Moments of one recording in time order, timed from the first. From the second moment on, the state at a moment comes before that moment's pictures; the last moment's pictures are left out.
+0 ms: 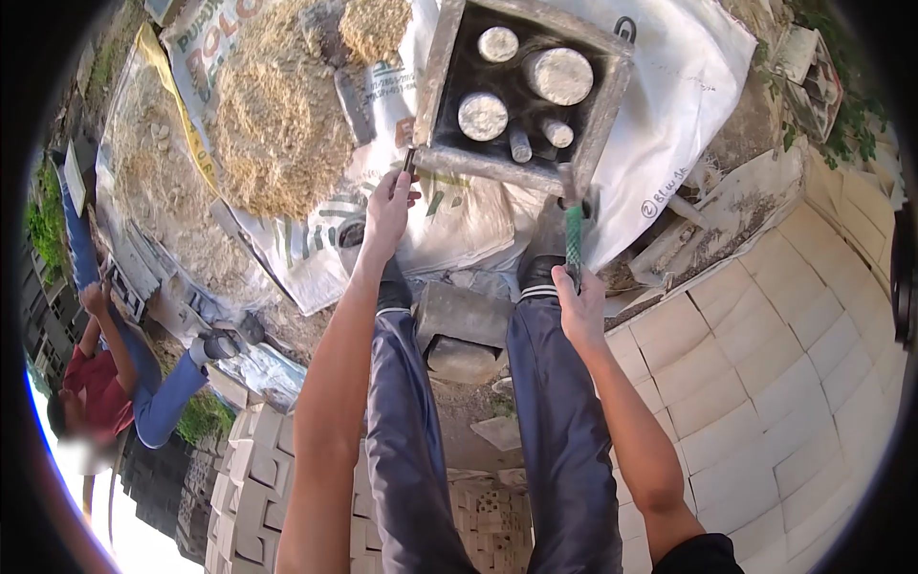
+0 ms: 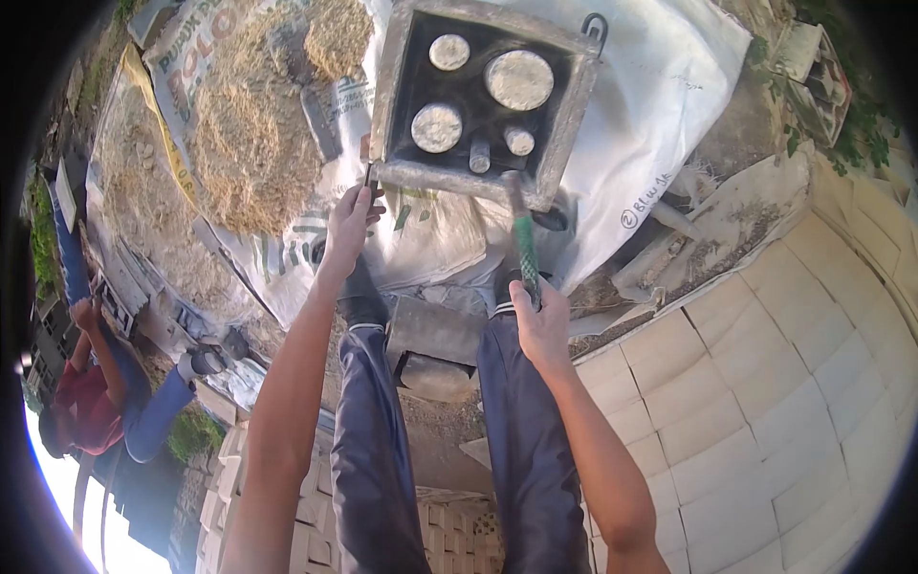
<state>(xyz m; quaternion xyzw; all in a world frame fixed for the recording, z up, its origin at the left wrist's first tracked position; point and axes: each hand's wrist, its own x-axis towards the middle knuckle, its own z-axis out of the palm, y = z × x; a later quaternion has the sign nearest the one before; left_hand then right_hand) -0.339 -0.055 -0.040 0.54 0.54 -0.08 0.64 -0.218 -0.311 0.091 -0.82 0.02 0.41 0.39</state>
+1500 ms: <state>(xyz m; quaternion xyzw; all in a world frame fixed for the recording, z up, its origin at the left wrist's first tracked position) -0.358 0.028 -0.027 0.30 0.51 0.22 0.78 -0.249 0.164 0.035 -0.59 -0.64 0.49 -0.08</state>
